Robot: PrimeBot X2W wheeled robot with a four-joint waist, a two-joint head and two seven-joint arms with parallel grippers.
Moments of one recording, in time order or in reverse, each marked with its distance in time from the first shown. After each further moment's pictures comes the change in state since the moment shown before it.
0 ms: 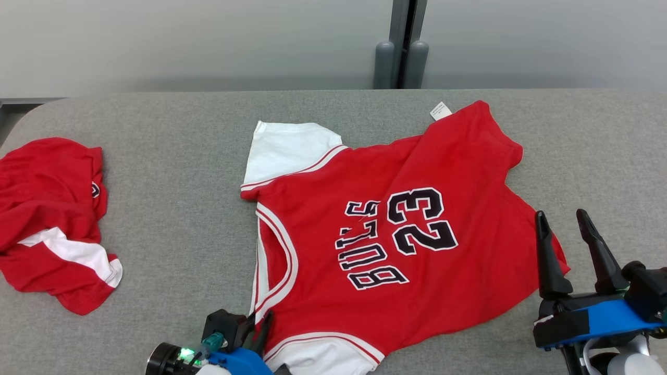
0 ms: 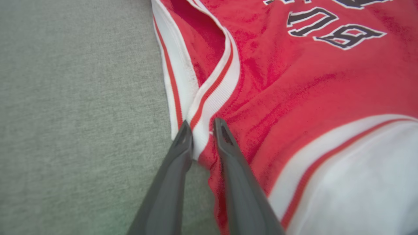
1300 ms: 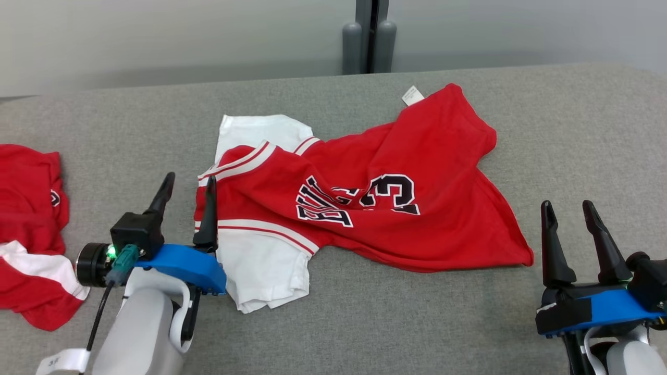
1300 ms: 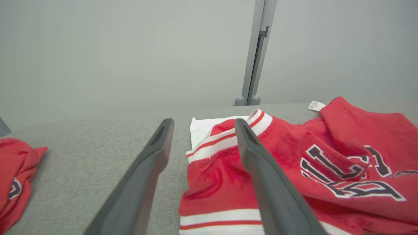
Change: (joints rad) left arm -0.330 0.026 0.157 0.122 -0.060 0.053 -0.294; right arm -0.057 0.001 -0.021 0.073 0.002 0.000 -0.040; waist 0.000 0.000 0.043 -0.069
